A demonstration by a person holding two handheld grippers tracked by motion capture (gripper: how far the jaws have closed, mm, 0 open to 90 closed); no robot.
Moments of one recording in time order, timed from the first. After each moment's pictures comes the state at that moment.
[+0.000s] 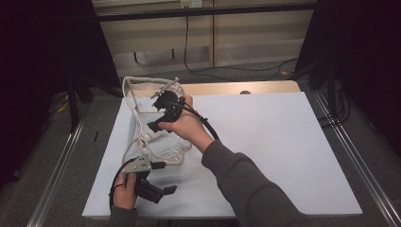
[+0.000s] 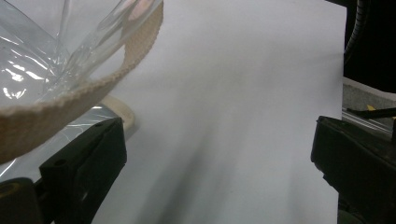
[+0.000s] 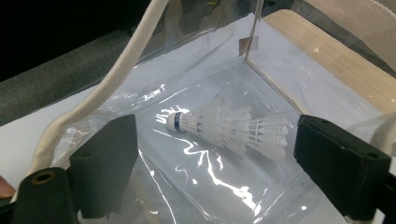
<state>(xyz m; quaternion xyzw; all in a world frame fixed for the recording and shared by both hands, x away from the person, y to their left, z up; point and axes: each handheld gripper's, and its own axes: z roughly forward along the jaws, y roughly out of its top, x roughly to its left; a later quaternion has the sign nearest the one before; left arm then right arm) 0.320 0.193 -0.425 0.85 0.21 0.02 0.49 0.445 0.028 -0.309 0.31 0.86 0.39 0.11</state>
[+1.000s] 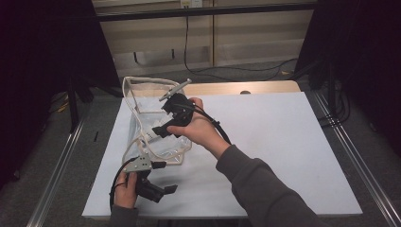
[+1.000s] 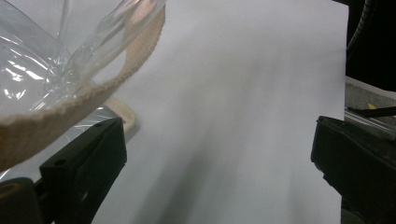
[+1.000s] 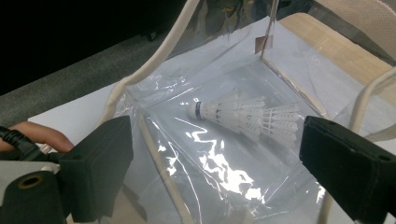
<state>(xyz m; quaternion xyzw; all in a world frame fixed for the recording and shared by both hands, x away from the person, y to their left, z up) 0.323 0.192 -0.425 0.85 0.21 0.02 0.49 0.421 0.003 -0.297 0.29 0.86 0.42 0.08</state>
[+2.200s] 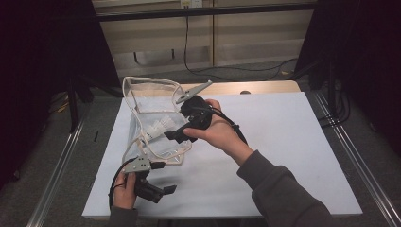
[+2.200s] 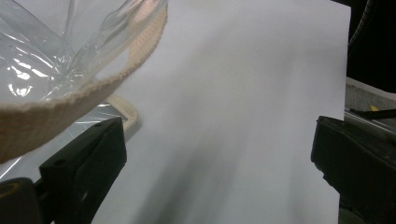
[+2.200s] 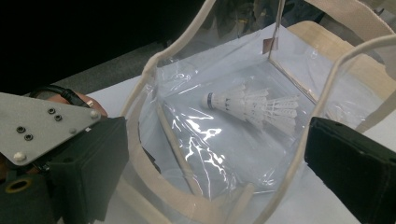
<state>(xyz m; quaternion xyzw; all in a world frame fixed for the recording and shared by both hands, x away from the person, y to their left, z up) 0.320 0.195 -0.424 0.84 0.22 0.02 0.49 0.398 -0.039 -0.287 0.26 0.85 0.44 0.07</state>
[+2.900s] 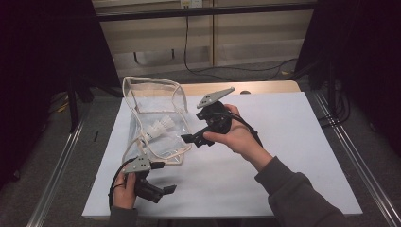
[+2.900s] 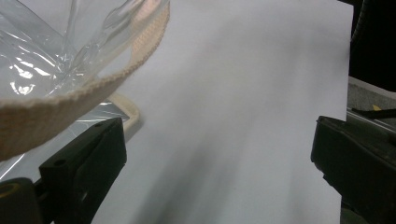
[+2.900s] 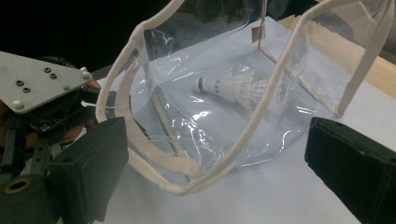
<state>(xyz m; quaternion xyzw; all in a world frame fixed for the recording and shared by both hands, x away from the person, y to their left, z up) 0.320 0.195 -0.424 0.85 0.22 0.03 0.49 0.390 -0.081 -0.303 0.27 0.84 0.46 0.07</state>
